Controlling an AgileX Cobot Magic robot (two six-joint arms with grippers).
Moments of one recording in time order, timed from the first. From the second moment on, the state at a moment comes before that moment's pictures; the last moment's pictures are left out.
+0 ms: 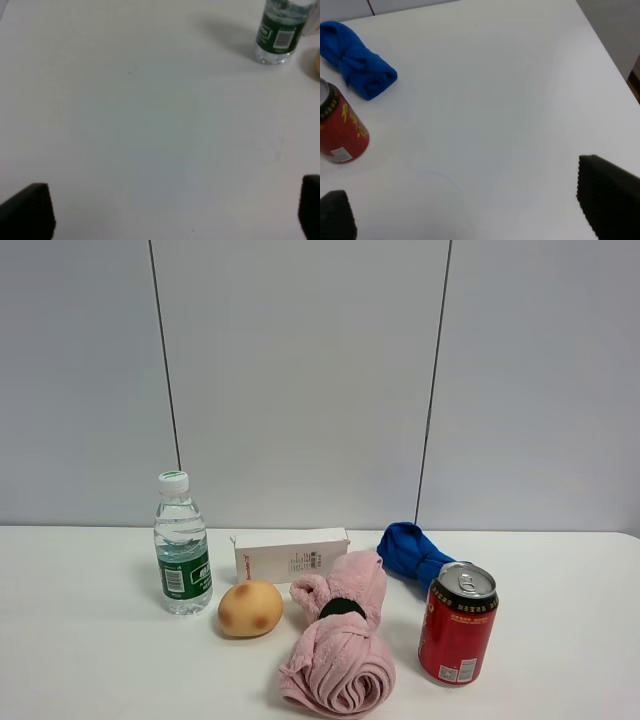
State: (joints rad) left arm 0.00 0.07 -0.51 0.00 1.05 0.03; right arm 0.11 0.00 -0.50 -0.08 1.08 0.16
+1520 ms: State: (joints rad) left arm 0.00 0.07 -0.51 0.00 1.05 0.03; right arm 0.11 1.07 -0.93 0.23 0.79 -0.20
